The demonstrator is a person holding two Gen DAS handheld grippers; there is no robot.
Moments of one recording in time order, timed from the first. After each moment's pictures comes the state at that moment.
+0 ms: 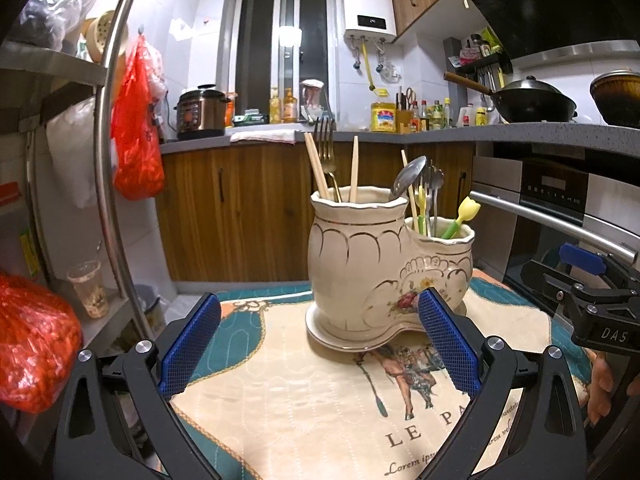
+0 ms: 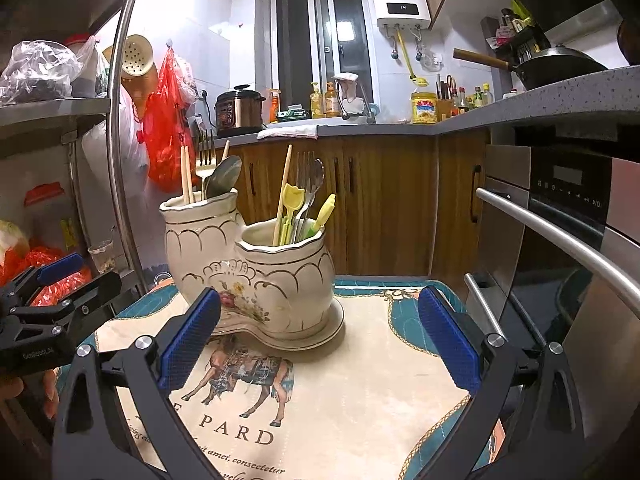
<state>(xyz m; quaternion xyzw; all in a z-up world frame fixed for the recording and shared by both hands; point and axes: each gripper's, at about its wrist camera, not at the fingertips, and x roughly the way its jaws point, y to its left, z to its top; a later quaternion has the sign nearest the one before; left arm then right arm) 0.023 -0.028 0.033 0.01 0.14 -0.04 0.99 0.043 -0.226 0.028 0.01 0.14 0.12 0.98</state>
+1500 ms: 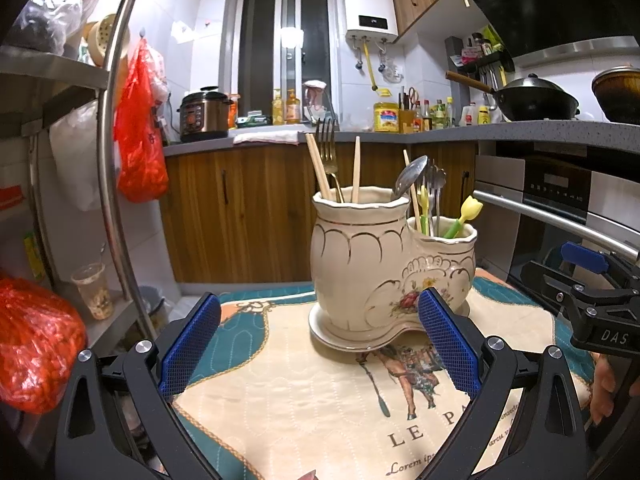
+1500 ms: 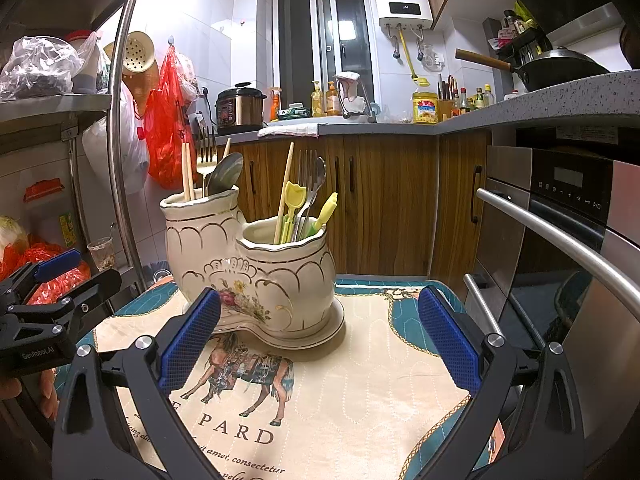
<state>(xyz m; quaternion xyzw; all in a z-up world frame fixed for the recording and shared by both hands) 0.023 -0.024 0.033 0.02 0.14 -0.03 0.99 0.043 -0.226 0.028 0.01 0.14 0.12 0.98</state>
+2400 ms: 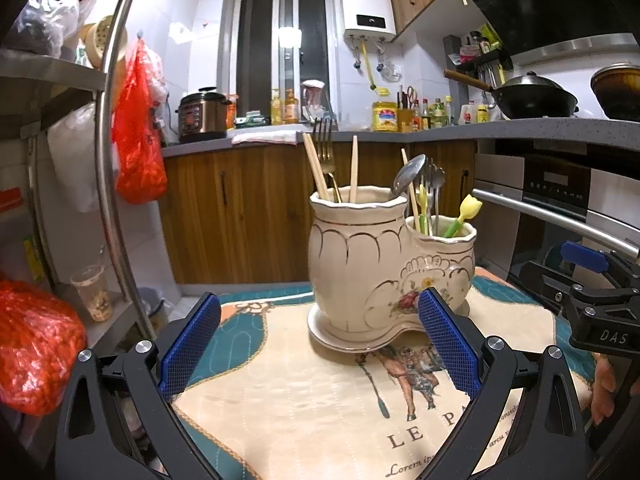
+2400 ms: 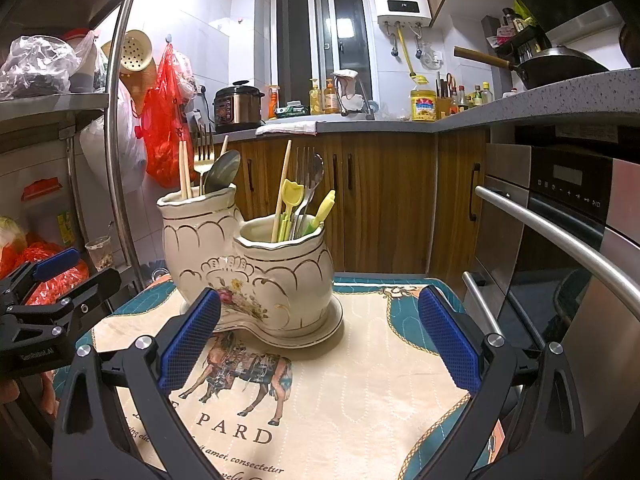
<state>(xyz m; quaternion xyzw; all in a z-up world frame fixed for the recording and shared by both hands) 0.025 -0.023 0.032 0.02 0.14 -0.03 0.99 0.044 -0.229 0.027 0.01 0.15 0.12 0.98</state>
